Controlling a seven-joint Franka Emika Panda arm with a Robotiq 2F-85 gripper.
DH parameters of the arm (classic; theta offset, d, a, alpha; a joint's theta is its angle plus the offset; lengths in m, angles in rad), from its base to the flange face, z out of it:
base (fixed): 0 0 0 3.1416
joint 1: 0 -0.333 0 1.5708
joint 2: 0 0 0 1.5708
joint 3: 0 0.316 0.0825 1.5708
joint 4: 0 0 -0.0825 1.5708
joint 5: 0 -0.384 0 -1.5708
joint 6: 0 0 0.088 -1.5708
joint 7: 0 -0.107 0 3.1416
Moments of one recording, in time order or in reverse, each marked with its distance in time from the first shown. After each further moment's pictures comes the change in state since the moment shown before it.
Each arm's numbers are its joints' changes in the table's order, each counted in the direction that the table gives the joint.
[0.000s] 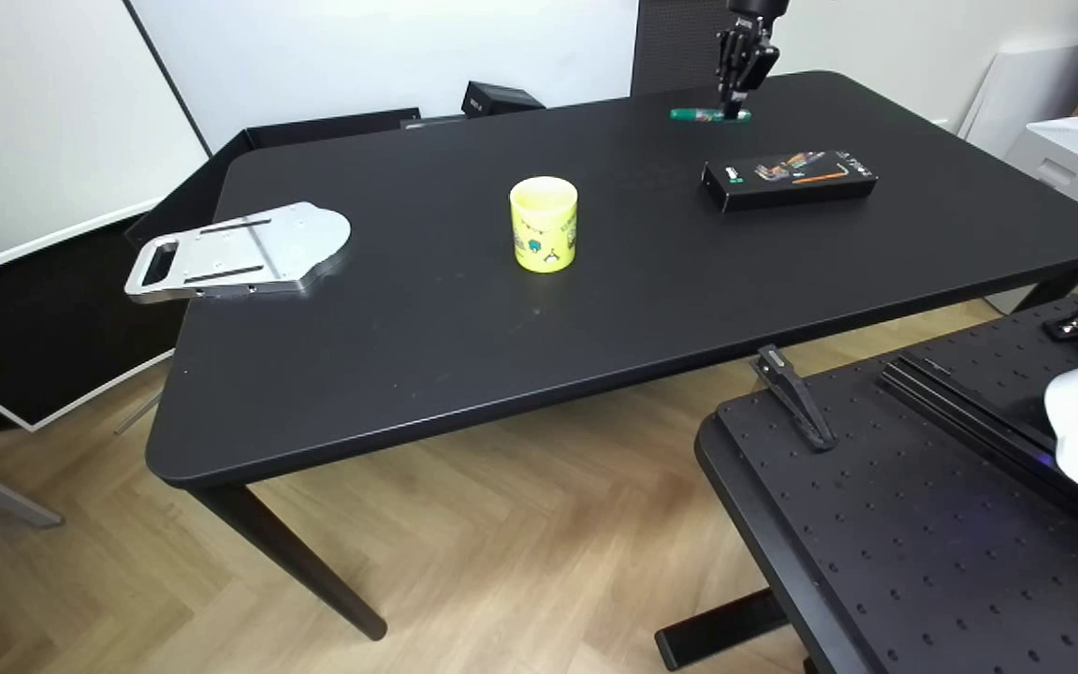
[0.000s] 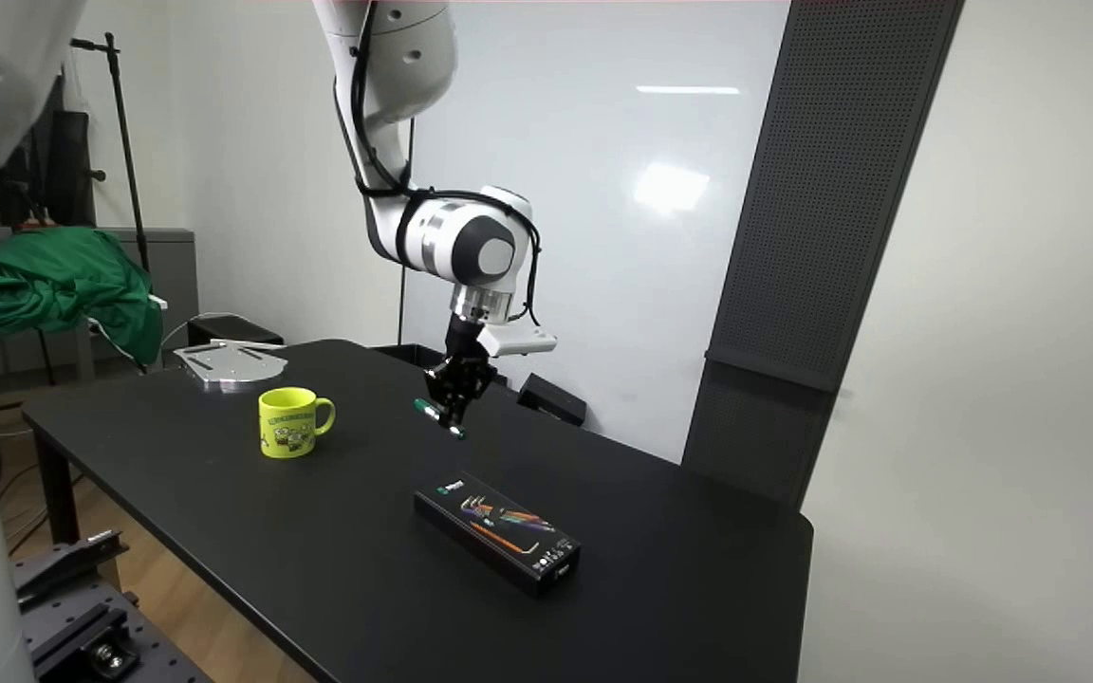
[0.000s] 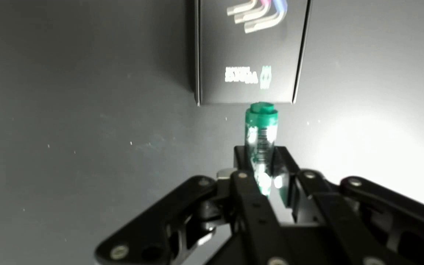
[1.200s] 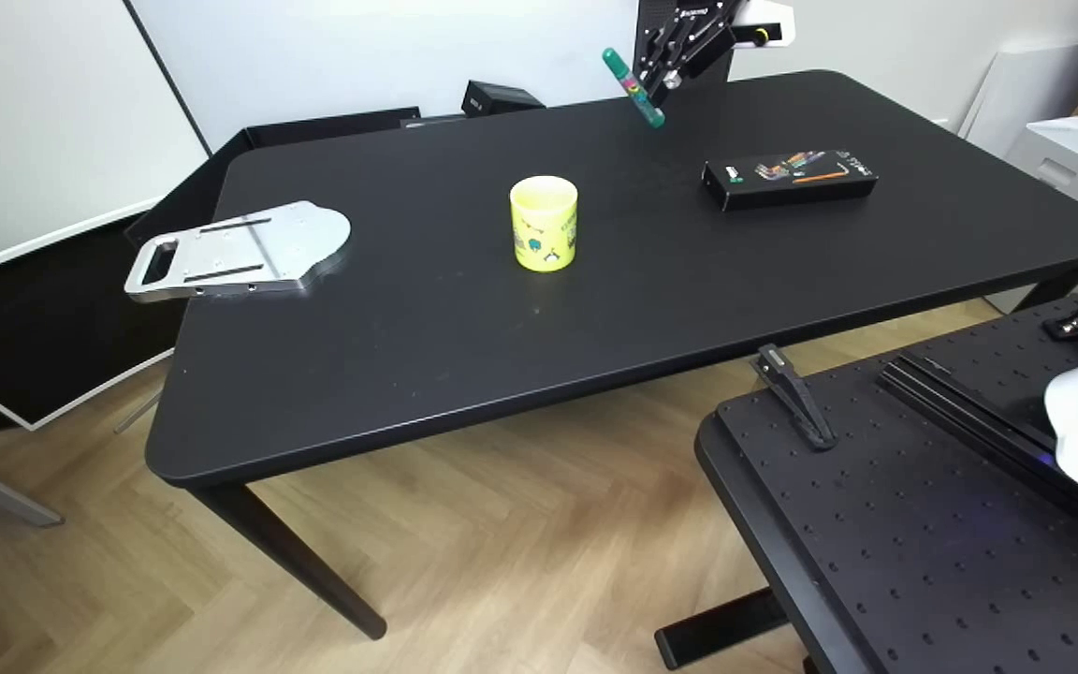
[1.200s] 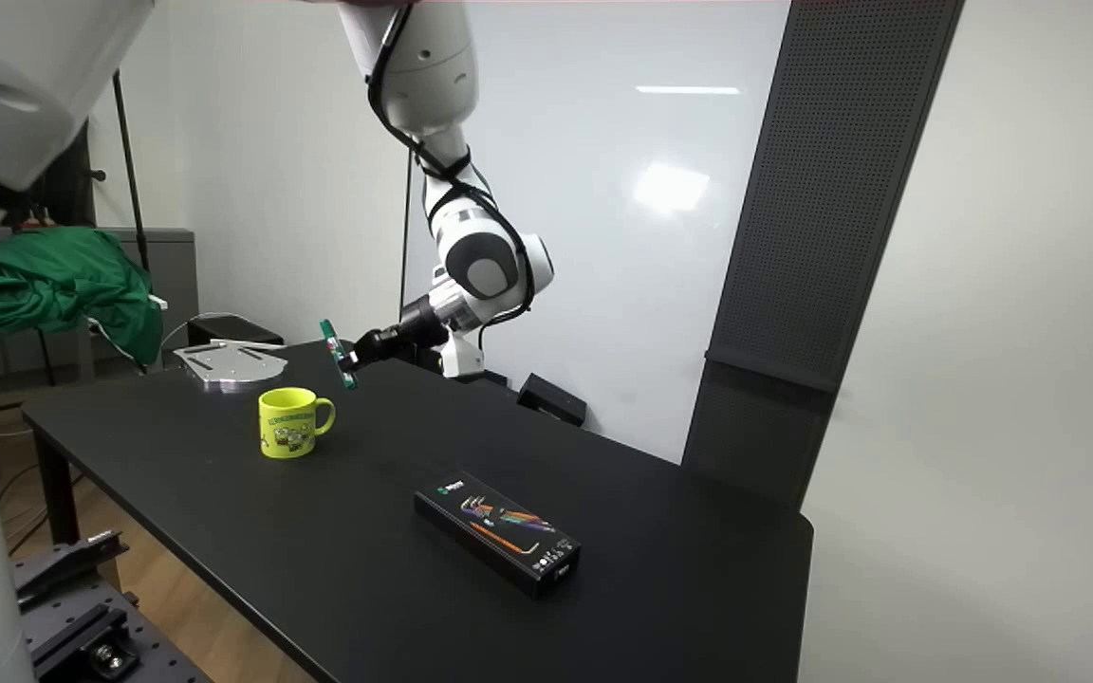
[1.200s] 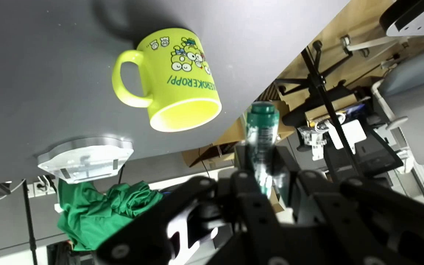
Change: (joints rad) arm 0.042 0.123 0.058 0.177 -0.667 -0.552 0.669
